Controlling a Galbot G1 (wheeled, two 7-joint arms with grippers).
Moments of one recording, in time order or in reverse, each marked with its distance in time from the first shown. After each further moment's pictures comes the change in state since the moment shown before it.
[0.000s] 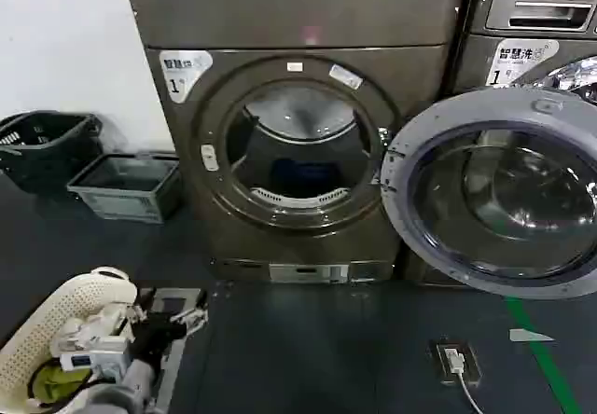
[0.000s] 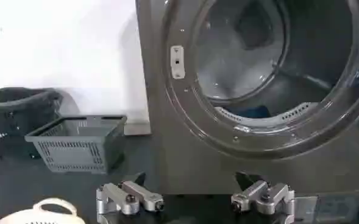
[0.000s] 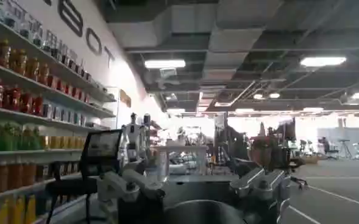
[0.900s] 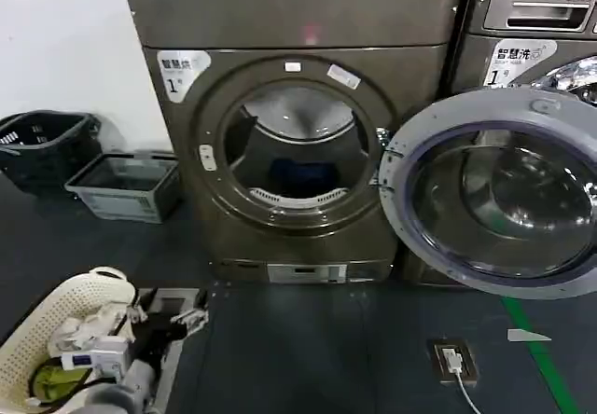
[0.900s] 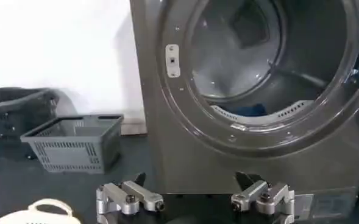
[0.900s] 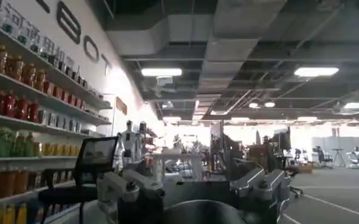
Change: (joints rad) left arm 0.003 0.015 0.001 0.002 -0.009 0.000 0.000; right arm -0.006 0.008 -0.027 0.004 0.000 0.049 0.043
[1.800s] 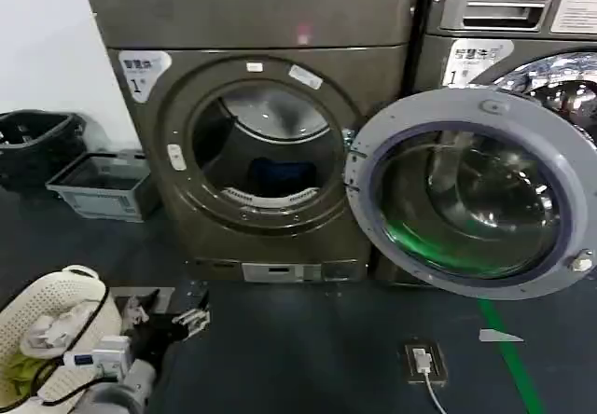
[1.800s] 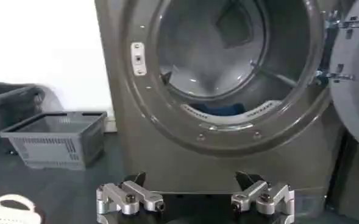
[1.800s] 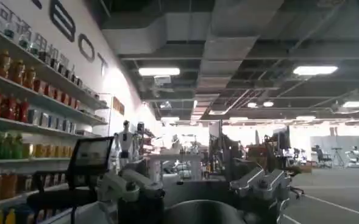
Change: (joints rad) left arm -0.006 -0.004 0.000 0.014 -0.013 0.000 -0.002; right arm 0.005 0.002 0.003 -0.014 0.001 0.010 0.008
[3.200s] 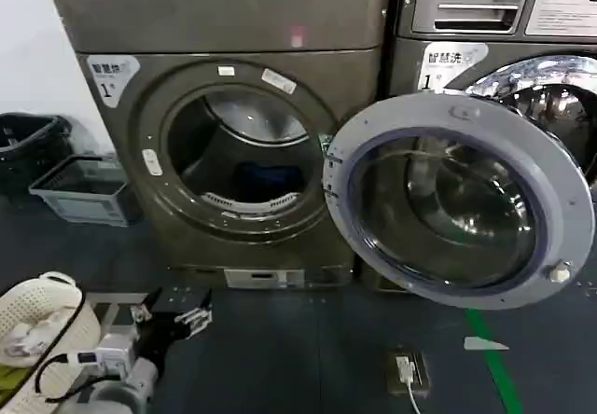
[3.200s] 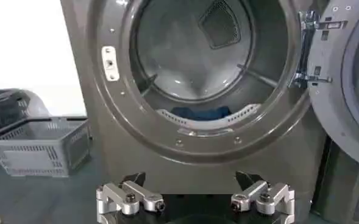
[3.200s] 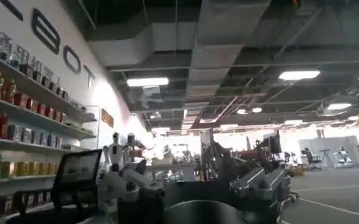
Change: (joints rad) left arm -0.007 0.013 0.013 0.003 0.011 0.000 0.006; right arm -0.009 0.029 0.016 -0.011 0.043 0.083 0.024
